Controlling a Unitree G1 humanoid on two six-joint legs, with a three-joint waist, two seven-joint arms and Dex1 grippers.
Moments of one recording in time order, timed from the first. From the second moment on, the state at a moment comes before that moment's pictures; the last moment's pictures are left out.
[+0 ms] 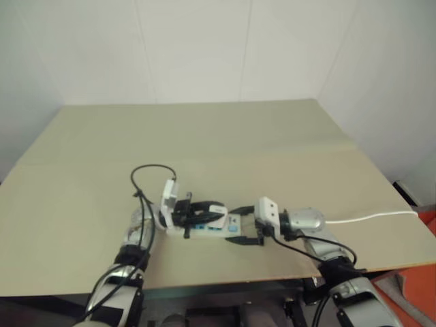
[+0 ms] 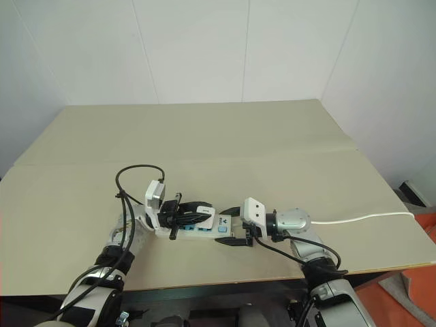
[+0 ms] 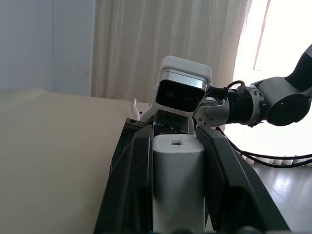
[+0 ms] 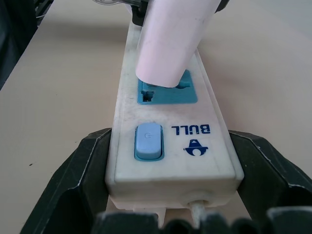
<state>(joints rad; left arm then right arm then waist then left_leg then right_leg) -0.60 0.23 -0.02 0.67 -0.50 -0.07 -1.61 -0.48 -0.38 0.23 0.40 0.13 -0.22 1.25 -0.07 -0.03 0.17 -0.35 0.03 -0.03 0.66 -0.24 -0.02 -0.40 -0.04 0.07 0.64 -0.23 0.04</state>
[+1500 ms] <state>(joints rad) -0.60 0.24 -0.04 0.65 -0.50 -0.06 -1.61 -0.47 -0.38 0.23 0.40 0.13 -0.25 1.23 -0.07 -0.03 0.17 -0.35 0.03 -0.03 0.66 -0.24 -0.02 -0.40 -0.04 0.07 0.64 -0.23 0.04</state>
